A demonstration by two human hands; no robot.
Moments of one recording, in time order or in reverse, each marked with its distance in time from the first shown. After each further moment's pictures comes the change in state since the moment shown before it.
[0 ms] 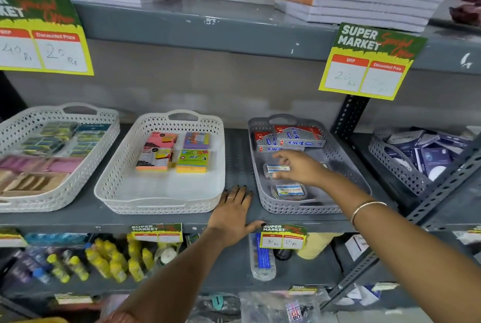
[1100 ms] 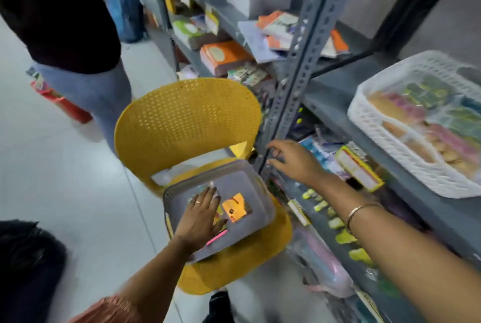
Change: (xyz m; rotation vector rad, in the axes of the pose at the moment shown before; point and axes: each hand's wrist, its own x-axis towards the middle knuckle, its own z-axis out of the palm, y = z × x) left_hand -0.577 -0.301 0.035 -0.158 0.002 -1.159; right_hand 0.043 -0.594 0.371 -0.004 -0.478 -0.917
